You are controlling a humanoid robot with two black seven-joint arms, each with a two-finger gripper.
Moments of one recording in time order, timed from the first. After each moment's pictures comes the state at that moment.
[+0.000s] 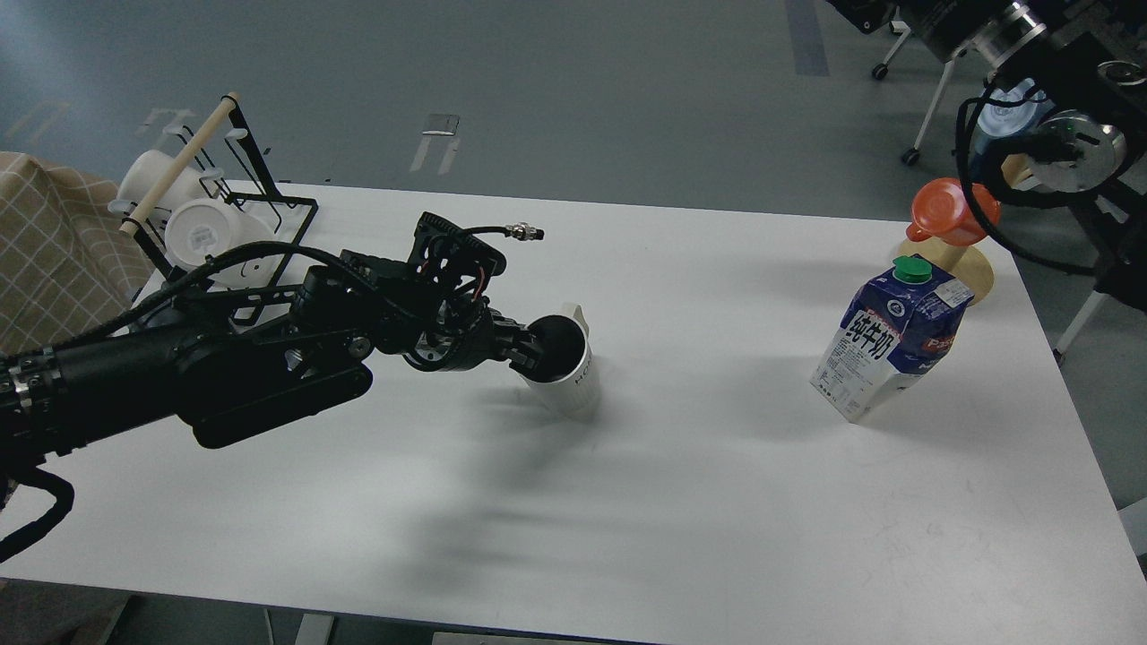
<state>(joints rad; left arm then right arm) -1.00 0.46 -0.20 -1.32 1.64 -0.49 0.16 1.23 -0.39 0.48 0.68 -0.35 0.49 0.49</state>
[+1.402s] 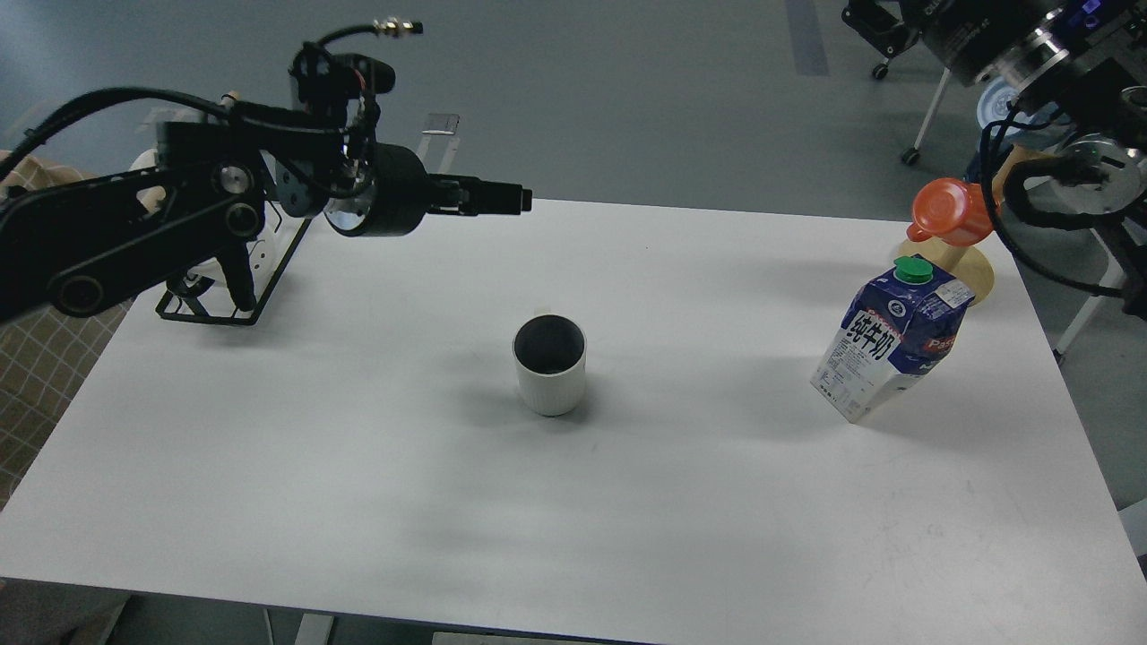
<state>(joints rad) -1.17 0.67 -0.38 -1.34 1.16 -0.49 0.16 1.19 -0.47 0.48 0.73 -0.35 0.49 0.49</state>
